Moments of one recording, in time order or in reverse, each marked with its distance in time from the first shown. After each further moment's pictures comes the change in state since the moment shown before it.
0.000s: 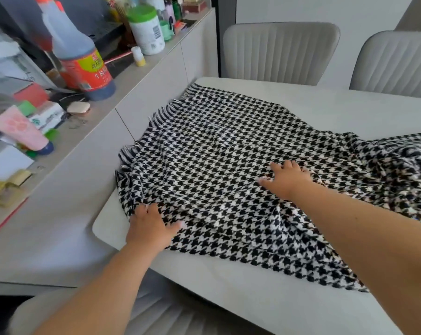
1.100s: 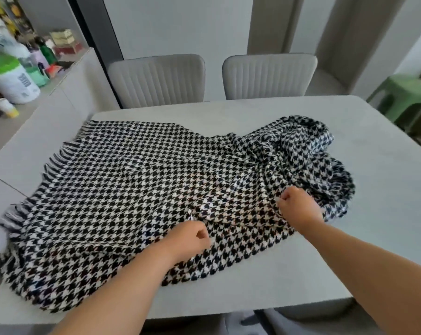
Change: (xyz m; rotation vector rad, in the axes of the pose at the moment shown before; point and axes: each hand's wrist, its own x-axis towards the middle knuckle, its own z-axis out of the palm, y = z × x) left_hand -0.100 0.184 0.019 -0.047 -0.474 0.869; right_hand -0.182 0.181 0.056 0.554 0.403 0.494
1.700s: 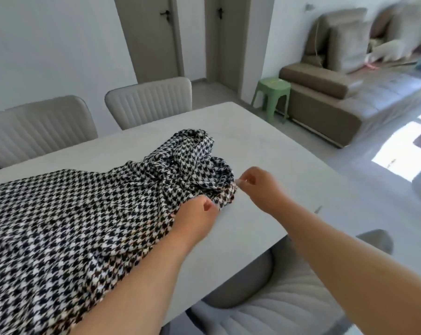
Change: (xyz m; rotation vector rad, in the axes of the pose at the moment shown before) left_hand 0.019 0.239 0.082 -0.008 0.170 0.332; right_hand -0.078 0.105 -0.141 0.440 0.222 0.108
